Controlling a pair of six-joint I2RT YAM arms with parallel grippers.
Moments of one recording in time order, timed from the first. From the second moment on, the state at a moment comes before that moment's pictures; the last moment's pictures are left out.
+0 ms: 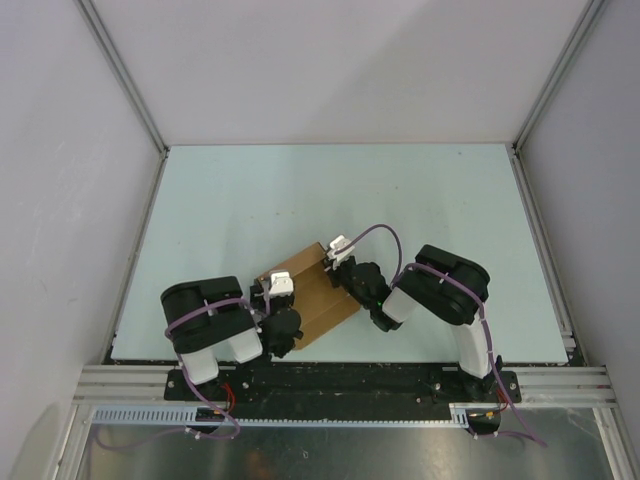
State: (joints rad) left arm -1.13 1.78 0.16 1.32 -1.38 -0.11; right arm 0.92 2.03 0.63 1.30 0.23 -0.03
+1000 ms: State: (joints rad) left arm -1.40 1.45 0.13 1.32 -1.45 0.14; right arm 0.91 2.03 0.63 1.31 0.21 -0.01
